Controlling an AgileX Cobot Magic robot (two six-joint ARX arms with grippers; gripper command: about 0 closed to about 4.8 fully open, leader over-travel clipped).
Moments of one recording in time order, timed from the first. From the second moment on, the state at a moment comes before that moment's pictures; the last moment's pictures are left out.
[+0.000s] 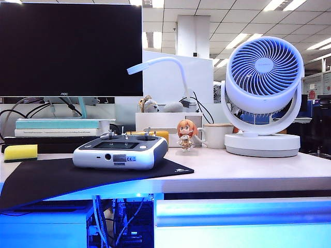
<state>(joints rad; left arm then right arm) -0.30 0.72 0.94 -0.42 0.16 0.08 -0.61 2.10 0.42 1.28 -1.14 1.00</state>
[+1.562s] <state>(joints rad) -0.30 0.73 0.94 -0.36 0.16 0.08 -1.03 1.99 0.40 1.38 -1.19 1.09</state>
